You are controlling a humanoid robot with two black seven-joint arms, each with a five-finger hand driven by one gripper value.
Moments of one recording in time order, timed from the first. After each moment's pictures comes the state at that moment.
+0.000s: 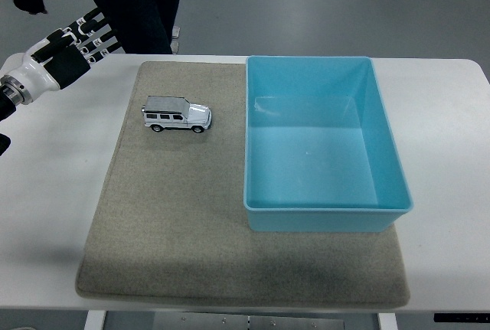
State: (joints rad) left arm -0.78 0.62 -0.59 -0.70 -0.30 -0.61 -0.01; right arm 0.01 0.00 -0.01 0.12 -0.02 0.13 0.06
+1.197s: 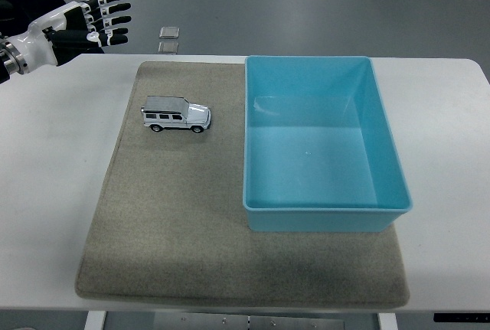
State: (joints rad) left arm -0.91 0.66 -0.61 -0.71 0.53 -0.61 -0.28; right arm 0.01 0.00 -0.01 0.12 -0.02 0.13 0.06
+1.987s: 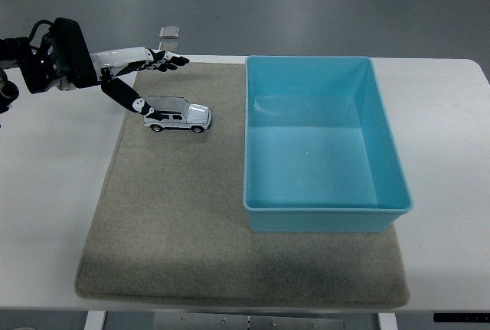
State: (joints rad) left arm -0.93 0.65 -0.51 -0.94 1.27 -0.44 -0.41; right arm 0.01 0.00 -0.01 0.12 -0.02 0.13 0.06
